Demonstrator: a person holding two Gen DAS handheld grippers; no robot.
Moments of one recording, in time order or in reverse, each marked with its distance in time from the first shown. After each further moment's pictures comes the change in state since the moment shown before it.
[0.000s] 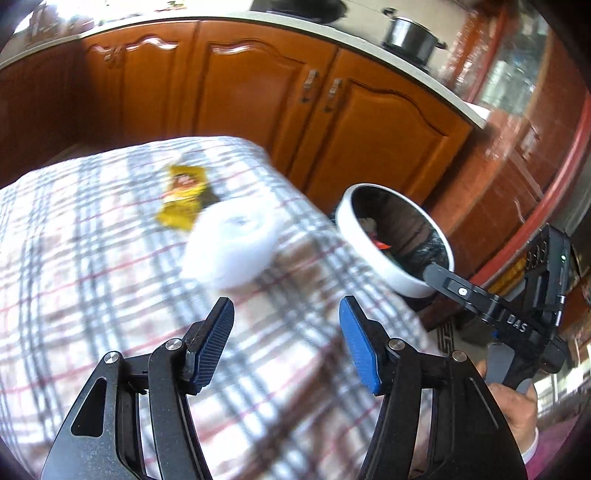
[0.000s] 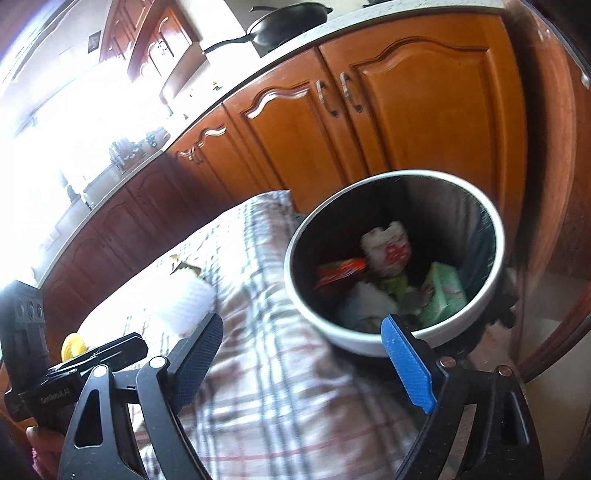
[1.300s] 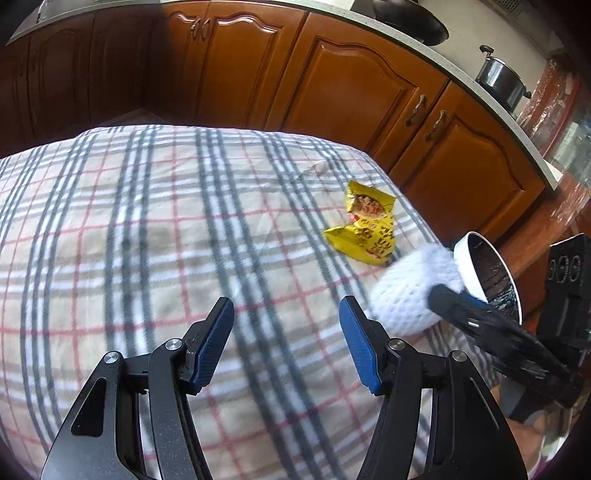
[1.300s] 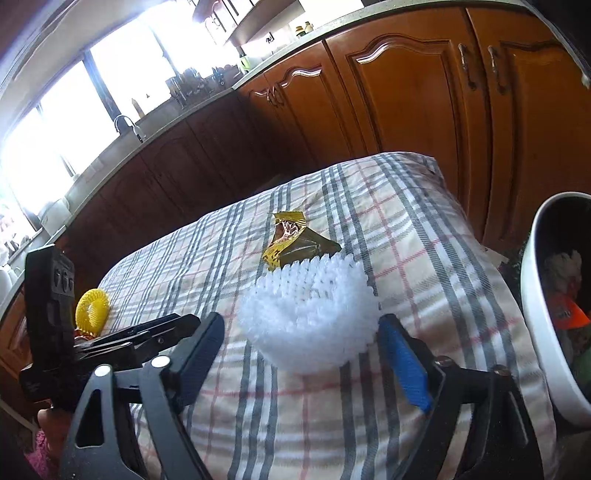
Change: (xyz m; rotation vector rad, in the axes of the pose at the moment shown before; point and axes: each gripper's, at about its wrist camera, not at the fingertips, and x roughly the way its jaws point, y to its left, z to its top) left arm 0.015 0.127 0.023 -0.185 0.005 0.136; right arm 0.116 0.131 0.002 -0.209 0.160 0.175
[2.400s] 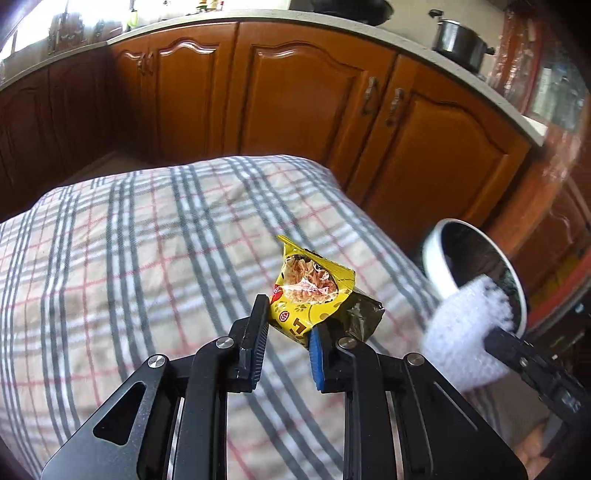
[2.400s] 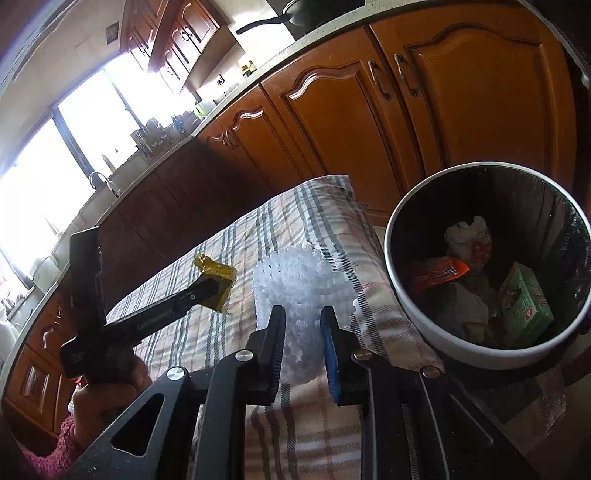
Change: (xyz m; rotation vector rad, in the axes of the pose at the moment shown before) left arm 0.023 -0.089 0.012 0.183 -0.044 0.003; right arm -0.087 -0.064 -0.025 0.178 -0.126 -0.058
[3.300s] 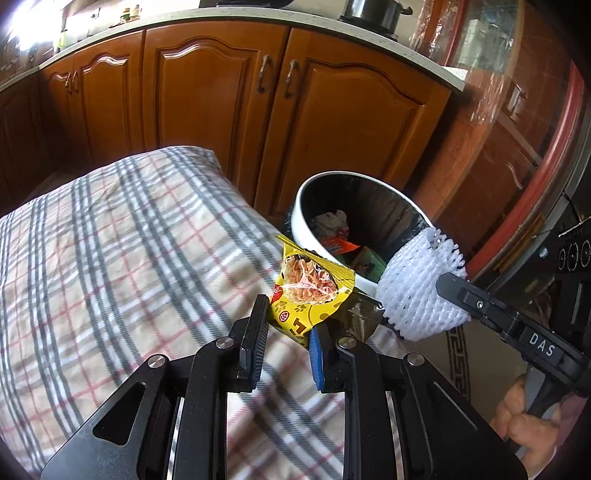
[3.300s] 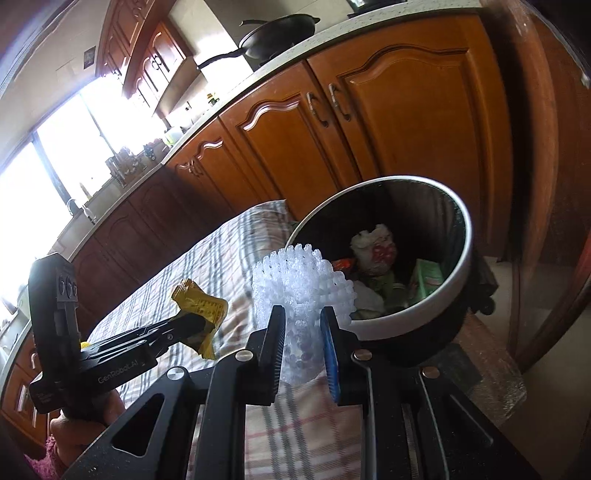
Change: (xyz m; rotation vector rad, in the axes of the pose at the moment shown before) left arm -0.017 -0.116 -0.032 0.158 0.046 -0.159; right arm -0.074 -0.062 -0.010 0.065 -0.086 -0.110
